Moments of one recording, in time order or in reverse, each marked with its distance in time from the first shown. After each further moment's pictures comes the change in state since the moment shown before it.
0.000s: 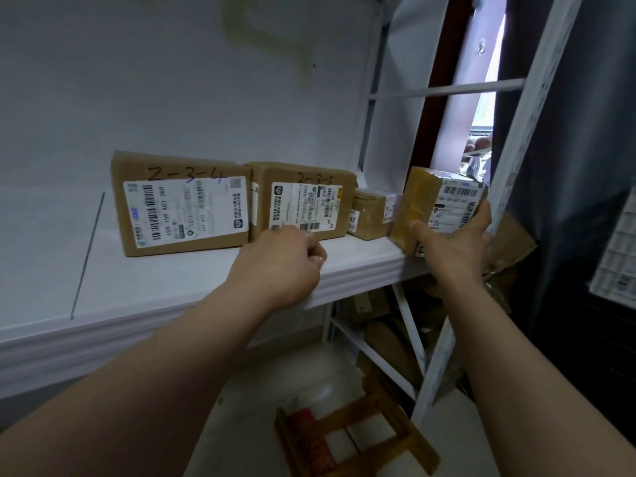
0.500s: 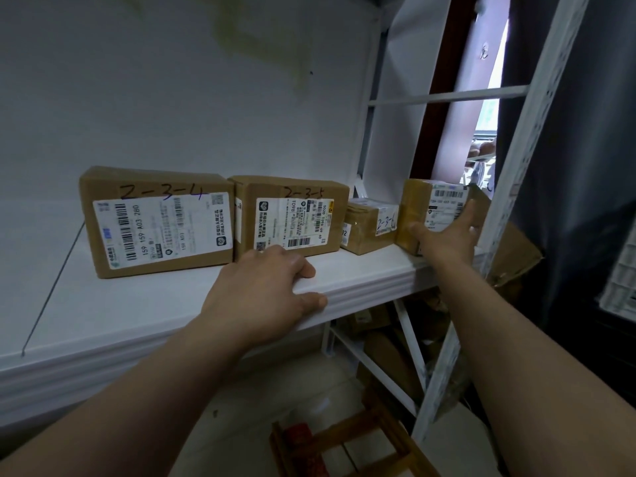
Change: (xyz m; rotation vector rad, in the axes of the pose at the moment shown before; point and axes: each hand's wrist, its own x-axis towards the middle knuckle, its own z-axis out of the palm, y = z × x) left_hand 0.002 -0.003 0.008 0.187 -0.024 0.004; right_hand 0.071 0.007 0.027 -0.069 -0.082 0.056
